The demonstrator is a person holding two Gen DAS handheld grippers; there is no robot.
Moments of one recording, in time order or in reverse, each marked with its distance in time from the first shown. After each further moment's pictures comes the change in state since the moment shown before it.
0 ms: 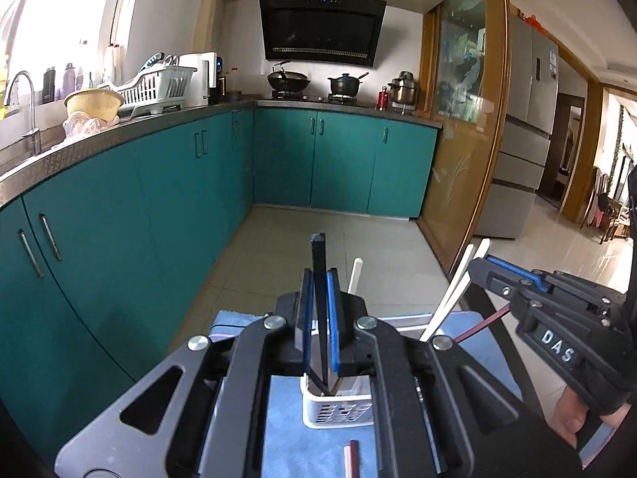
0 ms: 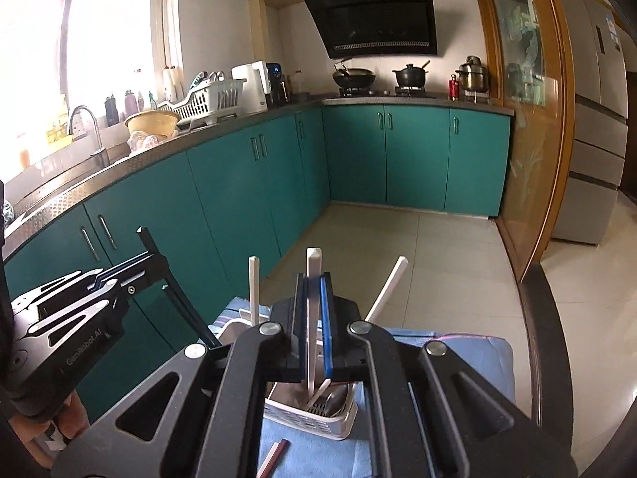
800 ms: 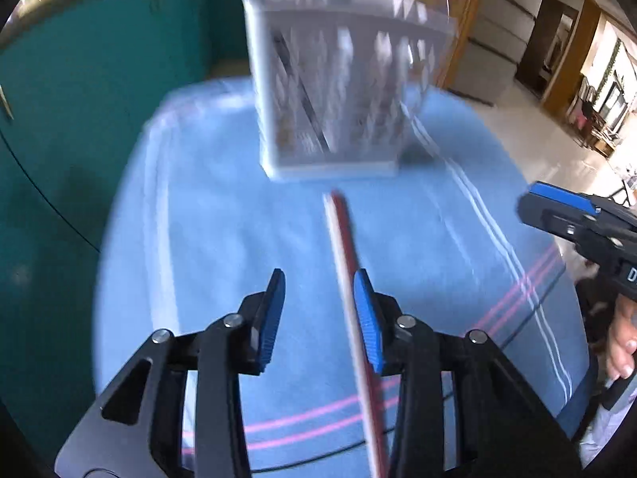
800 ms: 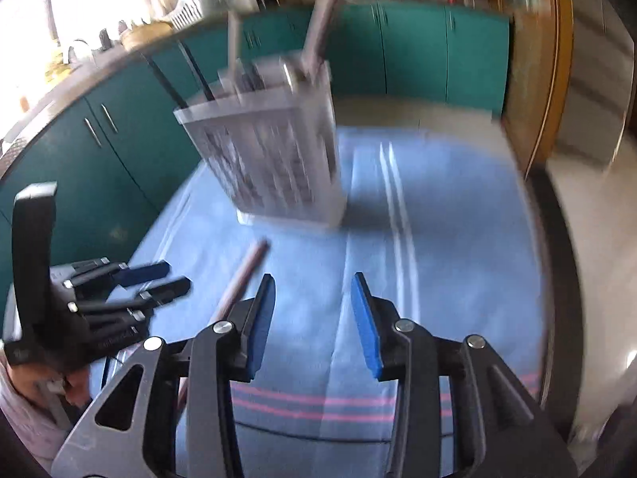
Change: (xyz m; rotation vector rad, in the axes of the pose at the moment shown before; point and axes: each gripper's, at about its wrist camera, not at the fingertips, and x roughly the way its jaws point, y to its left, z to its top) left arm 0.016 -0.011 -0.210 0.074 0.529 -0.135; right arm -0.020 -0.041 -0.187 0.083 0.355 0.051
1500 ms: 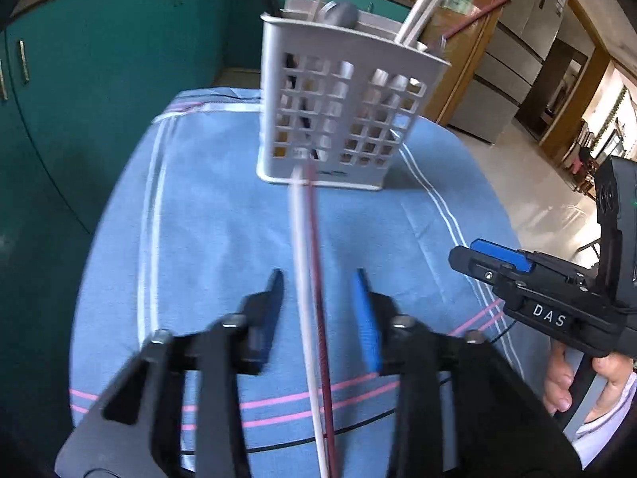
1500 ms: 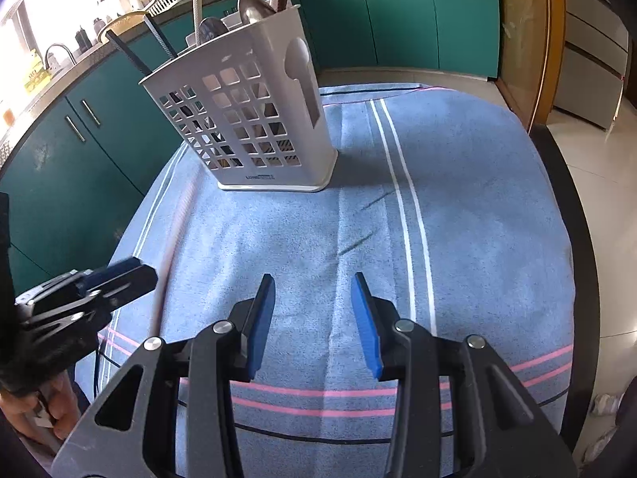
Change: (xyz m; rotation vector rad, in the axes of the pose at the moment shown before) left arm -0.027 0.004 -0.002 -0.121 -0.104 -0.020; right arm 0.030 -0.009 -0.011 0.057 0.054 -0.004
